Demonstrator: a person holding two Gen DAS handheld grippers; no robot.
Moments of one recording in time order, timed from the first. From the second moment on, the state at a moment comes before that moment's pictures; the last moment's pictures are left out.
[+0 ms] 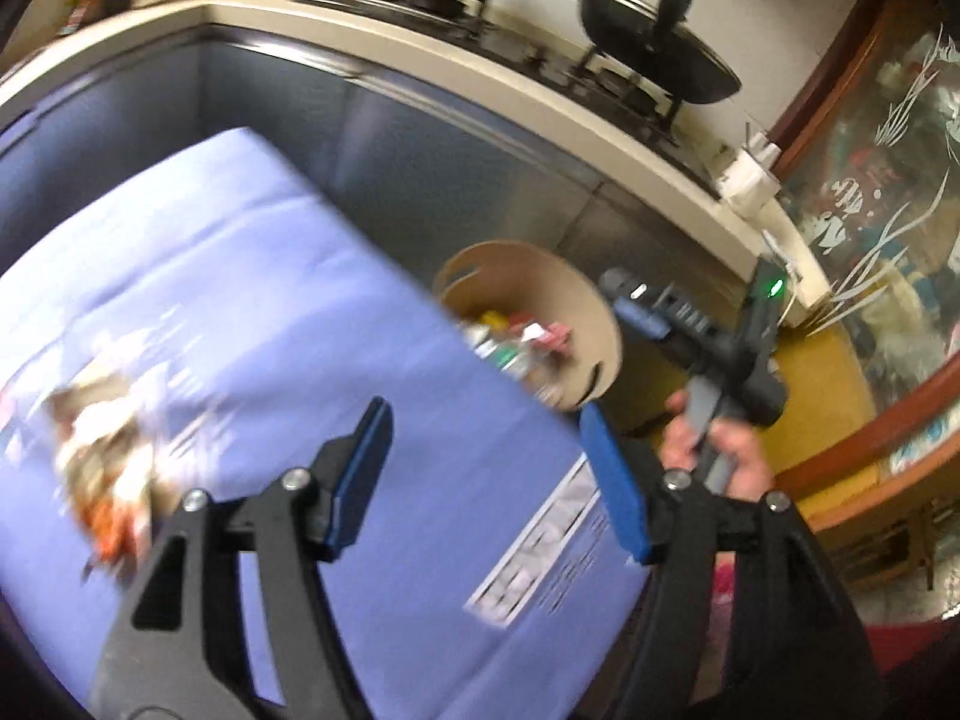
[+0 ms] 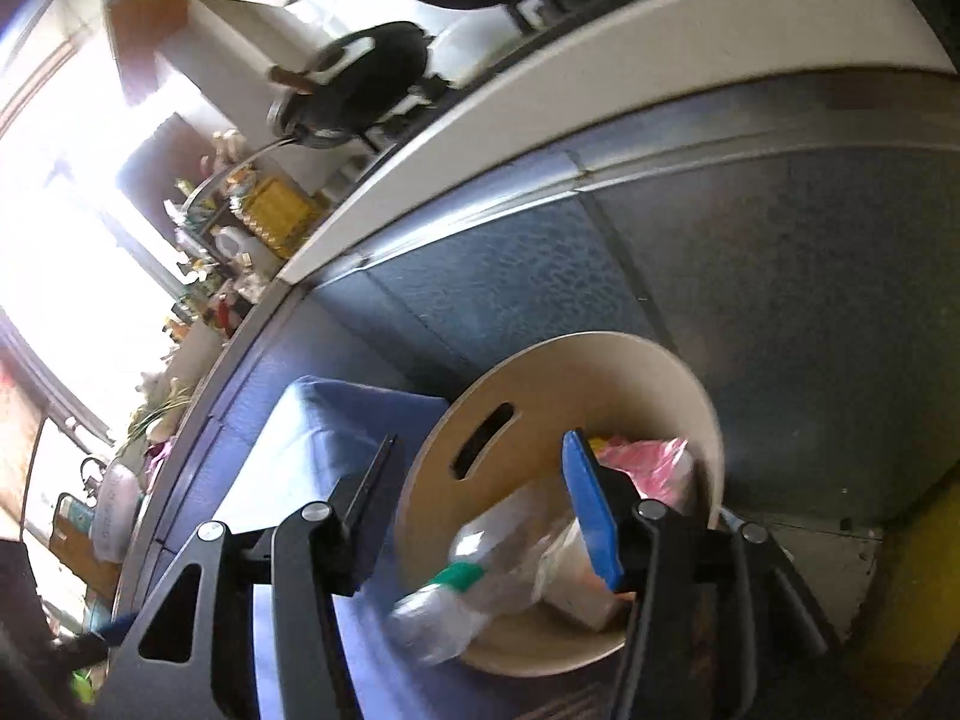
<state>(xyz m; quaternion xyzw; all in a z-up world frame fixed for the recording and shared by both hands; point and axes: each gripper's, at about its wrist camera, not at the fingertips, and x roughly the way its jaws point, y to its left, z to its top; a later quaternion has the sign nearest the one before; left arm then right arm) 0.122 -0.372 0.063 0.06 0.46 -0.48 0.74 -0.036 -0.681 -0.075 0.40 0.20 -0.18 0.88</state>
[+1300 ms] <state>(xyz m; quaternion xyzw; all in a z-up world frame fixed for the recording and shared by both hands) 0.234 0.089 -0.033 -0.11 0.45 -0.13 0.87 0.279 -0.160 -0.035 0.17 0.43 0.23 0.86</state>
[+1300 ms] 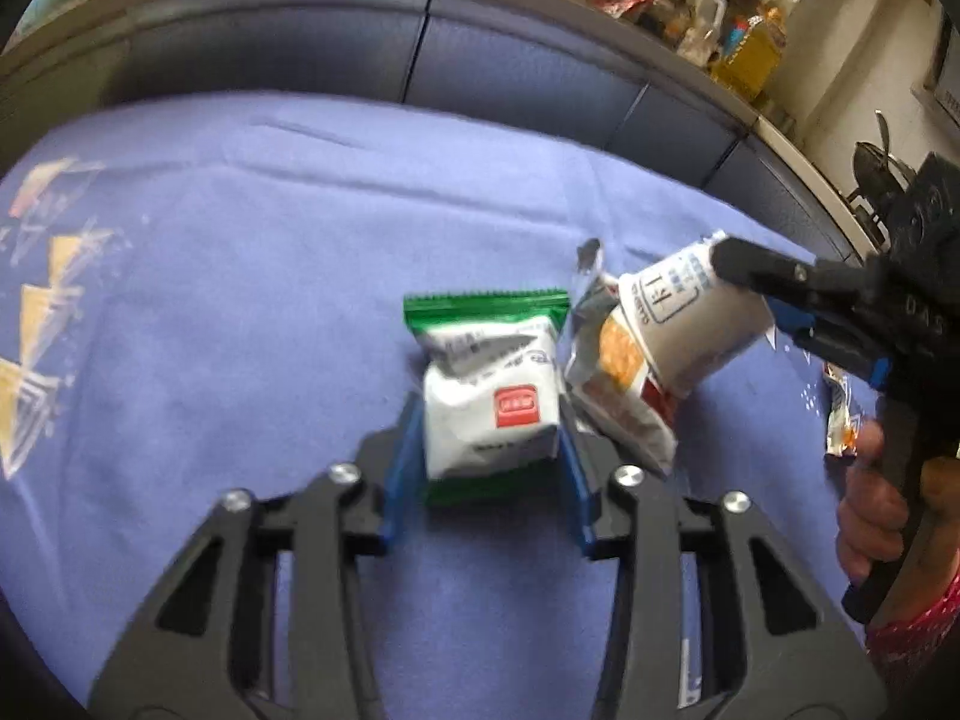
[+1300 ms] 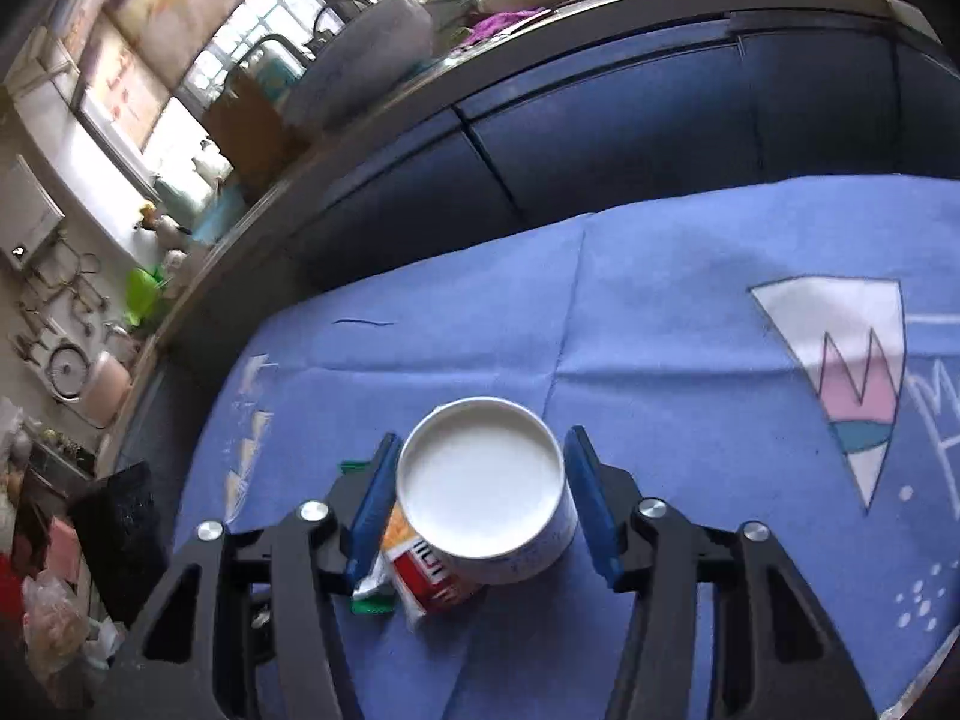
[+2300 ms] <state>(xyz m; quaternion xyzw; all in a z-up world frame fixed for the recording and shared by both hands) 0.104 -0.207 0.023 0.02 0.46 -0.43 0.78 -0.009 -0.448 -0.021 0.28 0.26 0.04 0.92</state>
